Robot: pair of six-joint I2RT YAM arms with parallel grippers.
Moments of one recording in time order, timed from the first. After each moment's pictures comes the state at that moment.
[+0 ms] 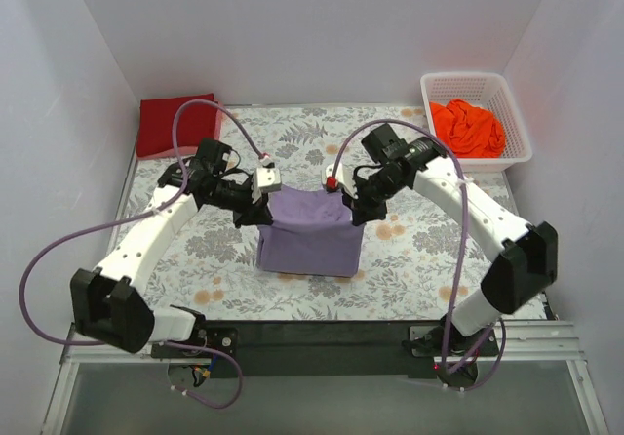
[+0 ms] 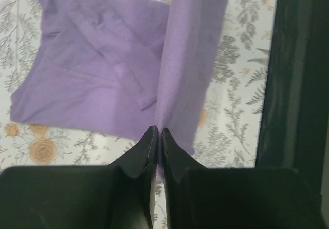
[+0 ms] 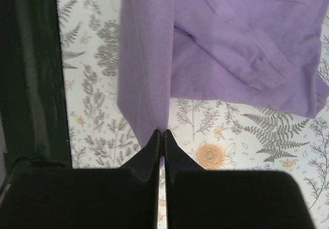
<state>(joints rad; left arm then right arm) -0.33 1.29 1.16 -0.96 0.83 0.85 0.62 1.52 1.44 -1.15 -0.60 -0.88</state>
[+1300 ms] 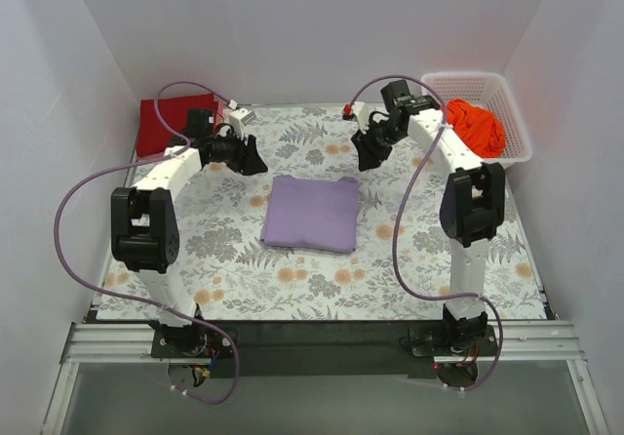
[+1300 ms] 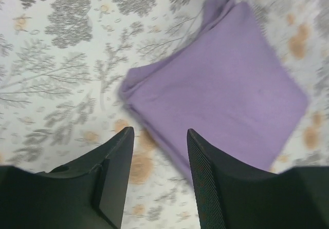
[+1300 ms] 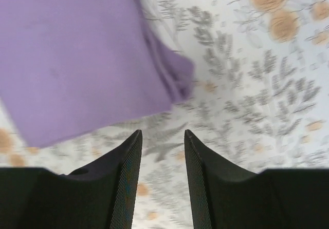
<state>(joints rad) -0.09 1.88 1.40 -0.39 0.79 0.35 0.33 2.16 2.00 -1.00 -0.53 -0.74</state>
